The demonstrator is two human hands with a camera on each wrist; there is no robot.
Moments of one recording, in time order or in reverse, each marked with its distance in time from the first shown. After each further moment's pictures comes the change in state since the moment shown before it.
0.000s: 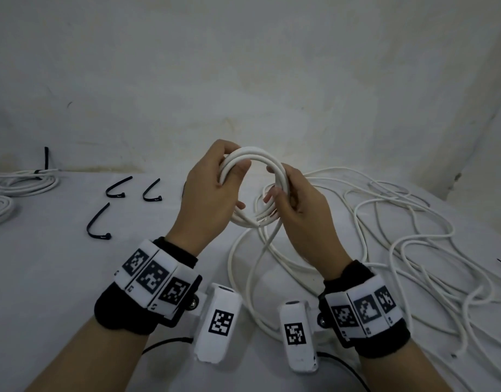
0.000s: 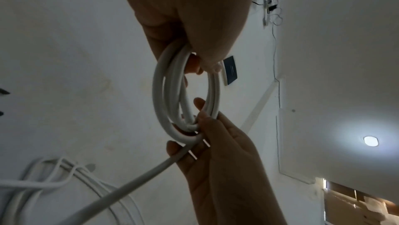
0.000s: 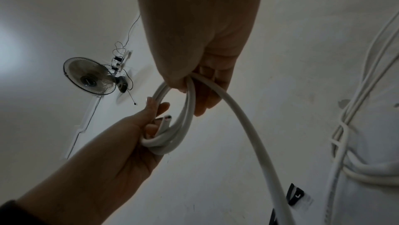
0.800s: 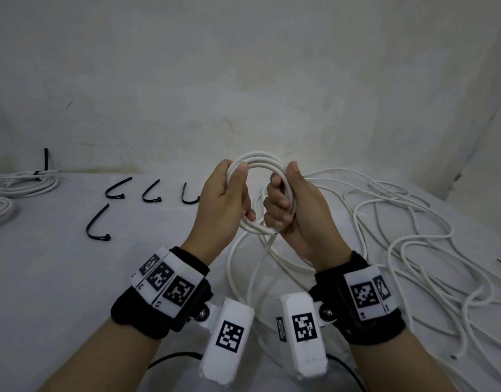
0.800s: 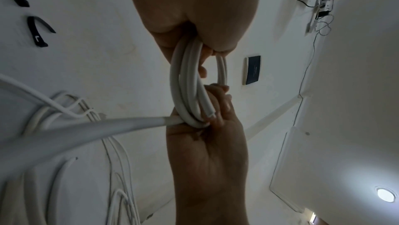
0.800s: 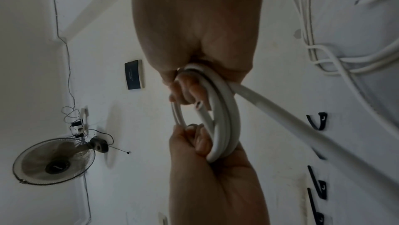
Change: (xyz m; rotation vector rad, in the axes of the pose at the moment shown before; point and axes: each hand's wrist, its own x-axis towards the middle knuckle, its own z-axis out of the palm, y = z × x) left_hand -0.008 -0.004 0.020 -0.275 0.000 -0.192; right_hand 0.012 -0.022 0.000 1.052 -0.082 0.536
